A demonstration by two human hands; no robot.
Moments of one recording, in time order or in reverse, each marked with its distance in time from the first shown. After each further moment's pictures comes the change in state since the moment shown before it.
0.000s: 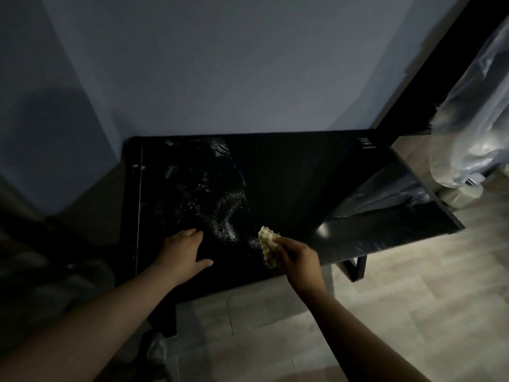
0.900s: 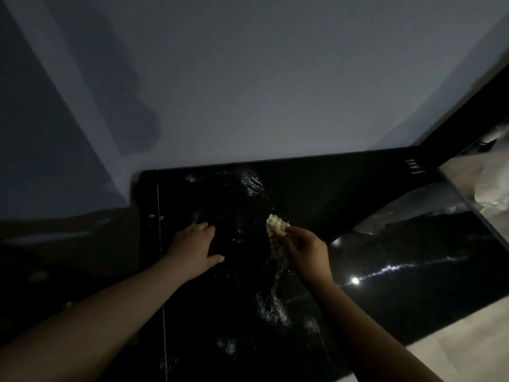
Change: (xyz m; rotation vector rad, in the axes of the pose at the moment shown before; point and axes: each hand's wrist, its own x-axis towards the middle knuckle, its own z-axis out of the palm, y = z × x) left_hand 0.203 -0.125 -0.095 0.029 -0.143 0.090; right_hand 0.220 -0.072 0.109 -0.033 0.095 0.054
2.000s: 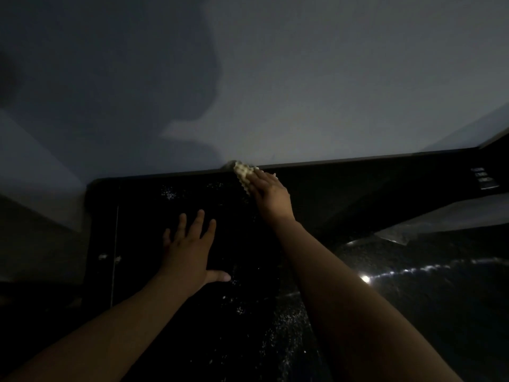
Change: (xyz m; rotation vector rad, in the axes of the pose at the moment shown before) left_hand 0.159 -0.015 0.013 0.092 -0.112 -0.159; right_hand 0.261 0.033 0.141 -0.208 -0.243 -0.248
